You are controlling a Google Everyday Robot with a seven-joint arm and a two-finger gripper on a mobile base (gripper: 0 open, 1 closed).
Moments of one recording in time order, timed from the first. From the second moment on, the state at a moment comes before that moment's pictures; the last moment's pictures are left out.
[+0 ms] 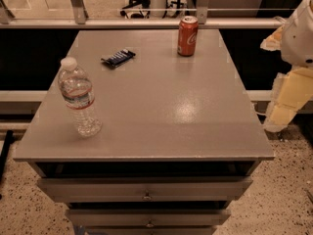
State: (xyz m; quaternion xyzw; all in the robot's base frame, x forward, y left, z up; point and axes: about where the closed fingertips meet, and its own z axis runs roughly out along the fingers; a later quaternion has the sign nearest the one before) arm 0.438 -0.217 0.976 -0.60 0.78 -0.03 0.16
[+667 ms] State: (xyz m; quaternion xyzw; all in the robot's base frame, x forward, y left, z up) arm 0.451 -0.196 0.972 -0.63 0.76 -0.02 0.16
